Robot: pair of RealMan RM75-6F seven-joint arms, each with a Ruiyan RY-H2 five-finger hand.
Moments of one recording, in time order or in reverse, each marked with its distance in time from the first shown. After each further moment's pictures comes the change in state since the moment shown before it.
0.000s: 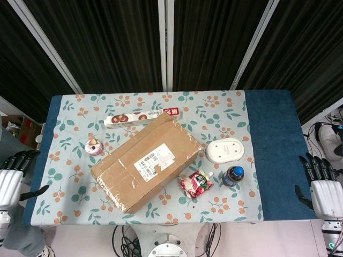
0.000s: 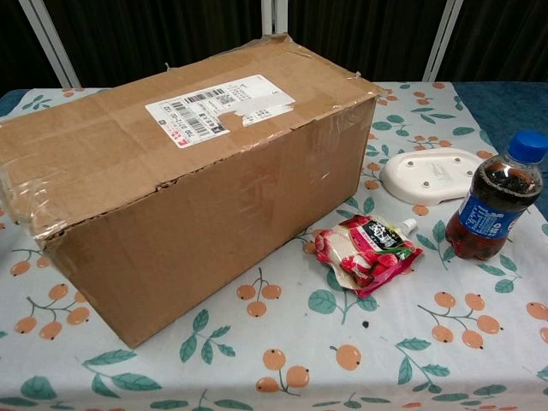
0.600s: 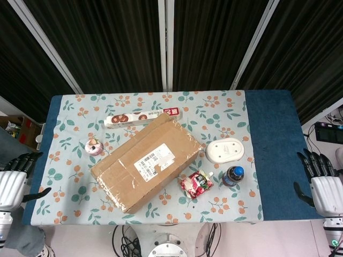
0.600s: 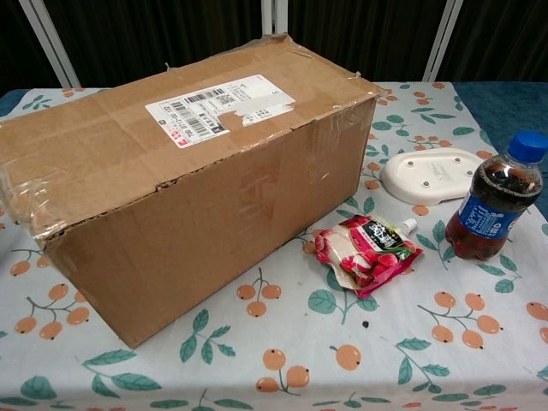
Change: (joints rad) left arm -0.004 0.017 0.013 -0.044 -0.009 -0.034 0.018; right arm 0.023 0.060 0.009 -0.034 -0.035 -0.017 0.064
